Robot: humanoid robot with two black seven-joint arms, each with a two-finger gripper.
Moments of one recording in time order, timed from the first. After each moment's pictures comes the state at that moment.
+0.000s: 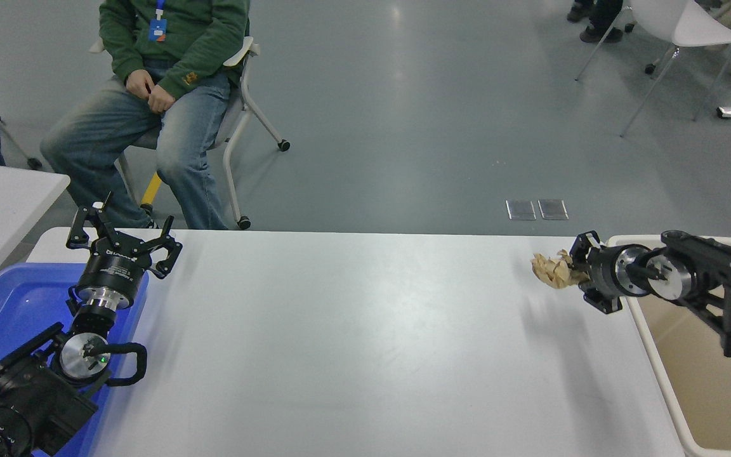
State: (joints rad) left arm -0.55 0.33 -0.83 -0.45 -0.19 -0.66 -0.50; right arm 0.97 -0.65 0.21 0.96 -0.18 -0.02 -0.36
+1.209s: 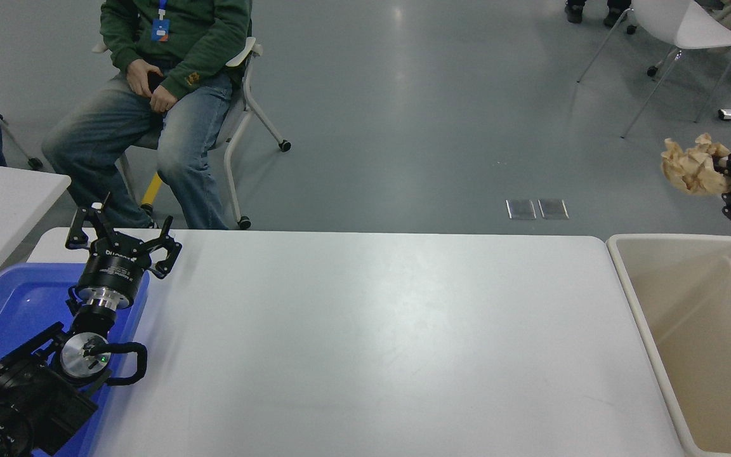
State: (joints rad) left arm -0.55 0.33 -0.83 -0.45 -0.19 -0.66 -0.50; right arm 0.81 -1.25 0.34 1.24 -0.19 0.09 0.10
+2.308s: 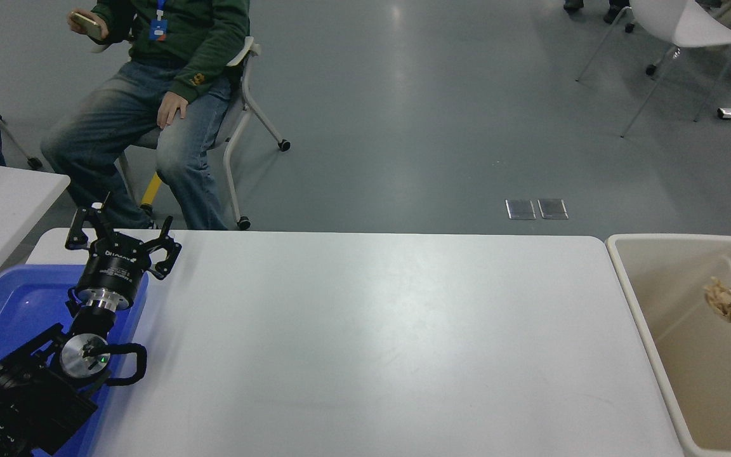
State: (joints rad) left arm -0.55 0.33 -0.83 -0.45 -0.19 -0.66 -0.50; right arm 0.63 -0.60 0.23 0.24 -0.28 0.15 0.14
